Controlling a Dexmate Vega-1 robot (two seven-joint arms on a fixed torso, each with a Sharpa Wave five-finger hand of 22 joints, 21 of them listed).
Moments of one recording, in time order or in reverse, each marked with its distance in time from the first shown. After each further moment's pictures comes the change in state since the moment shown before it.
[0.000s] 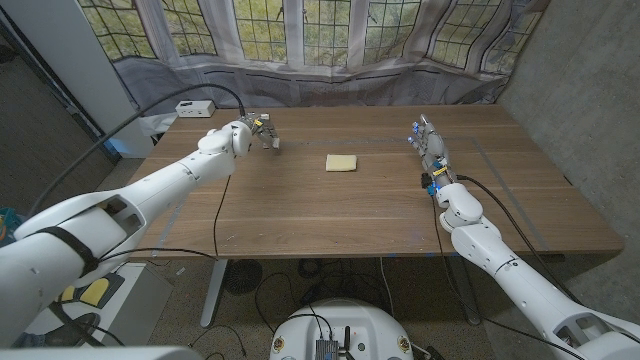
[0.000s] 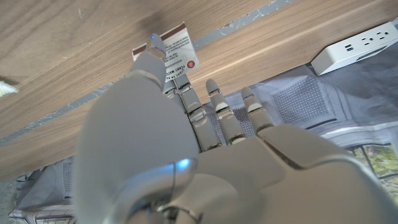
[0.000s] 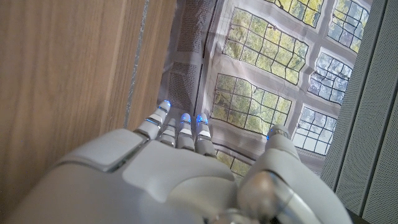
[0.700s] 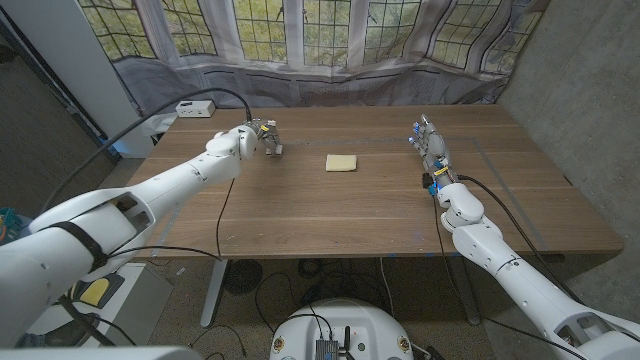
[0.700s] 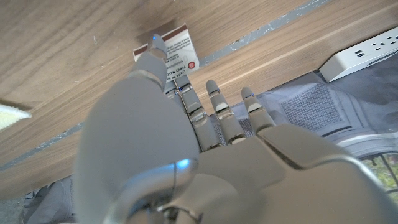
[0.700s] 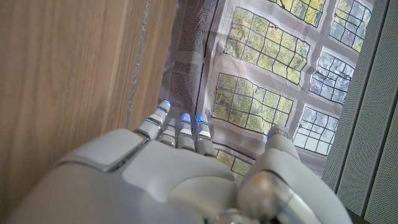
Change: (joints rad) left arm -0.035 -0.043 0.069 0.078 0.019 0.000 -0.012; left_hand 0.001 0.010 0.000 0.000 0.002 -0.011 0.000 -0.005 0.001 -0.019 -0.002 -0.001 0.000 -0.010 -0.001 0.000 -0.001 -0.005 -0.005 0.000 0.000; right arm 0.000 -0.003 0.002 0.003 0.005 -0.004 0.005; right_hand 0.000 0.000 0.000 0.000 0.000 0.000 0.000 0.000 0.000 0.000 0.000 0.000 0.000 0.000 0.000 0.000 0.000 0.000 0.000 0.000 0.000
